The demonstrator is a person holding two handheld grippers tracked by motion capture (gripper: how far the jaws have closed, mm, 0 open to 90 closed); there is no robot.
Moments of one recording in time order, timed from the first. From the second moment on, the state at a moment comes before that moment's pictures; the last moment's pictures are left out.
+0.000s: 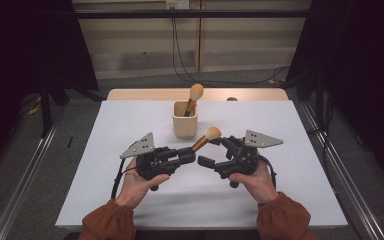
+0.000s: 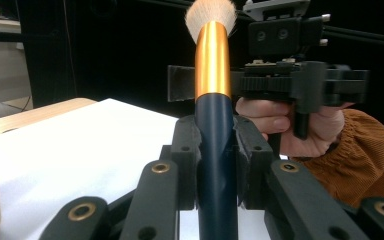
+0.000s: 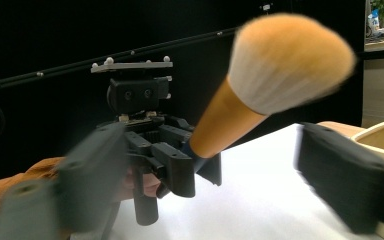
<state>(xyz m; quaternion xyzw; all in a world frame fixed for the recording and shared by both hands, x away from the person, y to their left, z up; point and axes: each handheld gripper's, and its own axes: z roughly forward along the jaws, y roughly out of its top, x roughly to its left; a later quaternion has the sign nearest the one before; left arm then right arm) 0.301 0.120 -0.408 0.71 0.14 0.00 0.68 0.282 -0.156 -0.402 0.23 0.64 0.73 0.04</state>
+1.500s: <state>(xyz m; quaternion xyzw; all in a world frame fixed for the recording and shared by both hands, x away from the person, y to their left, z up) 0.302 0.114 -0.419 0.74 0.15 0.01 0.66 0.293 -0.155 -0.415 0.24 0.63 0.74 -0.01</state>
